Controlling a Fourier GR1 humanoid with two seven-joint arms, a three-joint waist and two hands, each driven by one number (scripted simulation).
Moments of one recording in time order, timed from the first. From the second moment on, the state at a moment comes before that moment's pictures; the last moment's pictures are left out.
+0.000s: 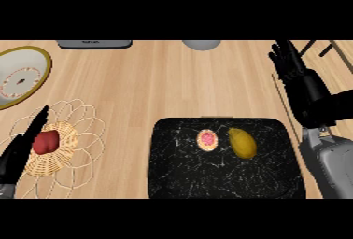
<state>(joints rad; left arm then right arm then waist) 0.00 0.62 -0.16 -1.31 0.07 0.16 -0.13 -0.40 -0.35 0.14 -1.60 -0.18 -0.16 0.14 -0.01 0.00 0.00</state>
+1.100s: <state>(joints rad) -0.23 0.39 -0.09 -1.49 0.29 0.17 0.16 -0.32 -0.39 0.11 -1.81 -0.23 -0.11 0.39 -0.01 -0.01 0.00</state>
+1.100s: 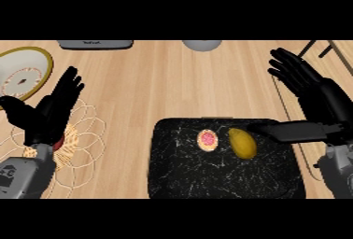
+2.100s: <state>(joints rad) -0.26 0.36 -0.08 -1.47 0.28 0.15 0.17 -0.73 -0.48 0.60 -1.78 0.16 0.18 1.09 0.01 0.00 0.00</state>
